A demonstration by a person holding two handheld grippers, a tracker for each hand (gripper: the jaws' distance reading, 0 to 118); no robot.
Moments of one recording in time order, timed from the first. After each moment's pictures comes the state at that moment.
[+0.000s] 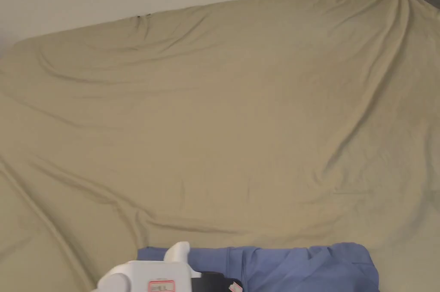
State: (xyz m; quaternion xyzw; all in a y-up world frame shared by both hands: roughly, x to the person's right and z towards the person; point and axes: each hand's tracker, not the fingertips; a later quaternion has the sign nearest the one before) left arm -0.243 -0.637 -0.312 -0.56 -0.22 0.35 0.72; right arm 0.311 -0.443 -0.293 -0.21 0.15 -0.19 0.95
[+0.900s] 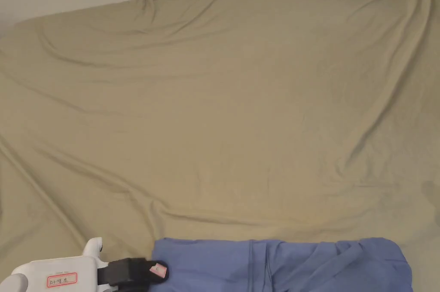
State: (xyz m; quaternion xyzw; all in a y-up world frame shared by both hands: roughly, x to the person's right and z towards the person) left arm -0.422 -0.674 -0.314 -0.55 -0.16 0.38 0.73; right arm 0.261 -0.447 -0.316 -0.25 0.16 -0.15 0.94
